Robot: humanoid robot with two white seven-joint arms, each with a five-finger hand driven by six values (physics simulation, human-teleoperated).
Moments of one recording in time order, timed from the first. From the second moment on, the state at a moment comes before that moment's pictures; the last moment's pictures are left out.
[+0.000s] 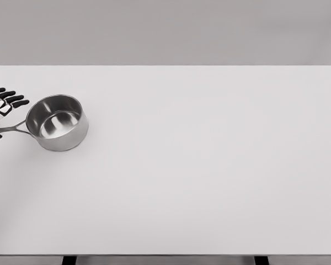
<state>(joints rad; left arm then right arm) -0.08 0.98 -0.16 -1.36 -0.78 -0.61 0.21 0.04 0.00 -0.51 0.13 0.24 -0.36 -0.05</state>
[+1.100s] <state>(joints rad) -0.17 0.95 -0.17 -1.25 -0.79 -0.61 0.21 0.04 0.00 -0.51 0.13 0.24 -0.36 -0.05</state>
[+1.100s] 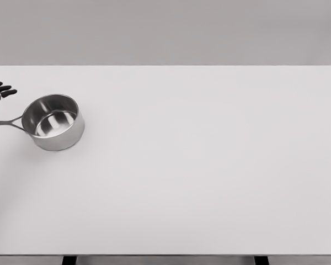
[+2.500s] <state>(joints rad) -0.15 0.92 -0.18 -1.30 -0.77 -0.61 0.22 0.04 0.00 -0.51 0.13 0.24 -0.36 -0.05</state>
